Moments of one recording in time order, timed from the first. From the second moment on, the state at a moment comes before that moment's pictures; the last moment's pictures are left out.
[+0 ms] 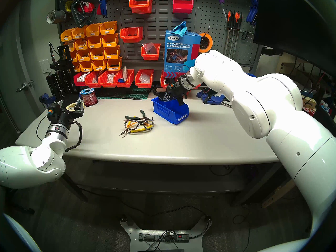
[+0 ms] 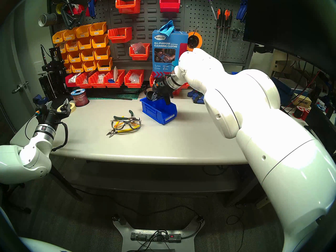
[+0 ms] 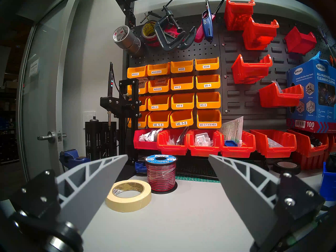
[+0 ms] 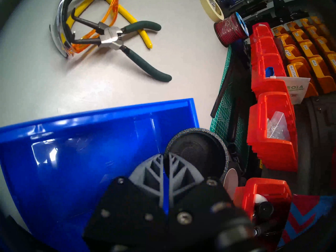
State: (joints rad) left arm -0.30 -0.10 0.98 -1.92 -1.13 -0.78 0.86; right arm -0.06 -1.62 1.01 -0.13 -0.64 -0.58 1.10
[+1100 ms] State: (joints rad) left arm -0.30 -0.10 0.98 -1.92 -1.13 -0.78 0.86; right arm -0.11 -1.79 1.07 -0.09 -0.53 -0.69 1.14
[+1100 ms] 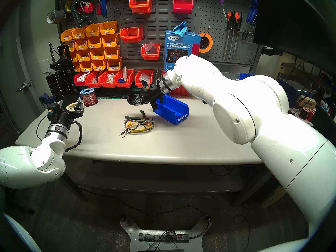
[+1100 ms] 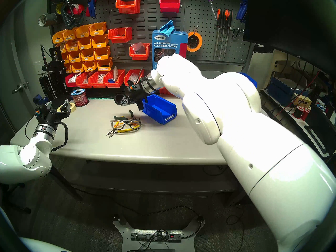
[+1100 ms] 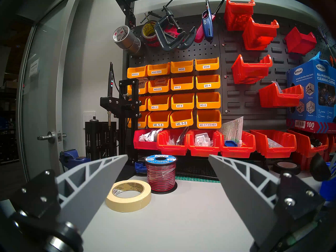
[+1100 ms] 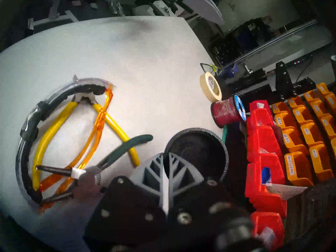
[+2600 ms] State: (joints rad) left arm -0.34 -0.10 1.02 -1.92 -1.13 -0.78 0.86; right arm -0.10 -1.80 1.01 -0.10 -0.58 -0.58 1.14
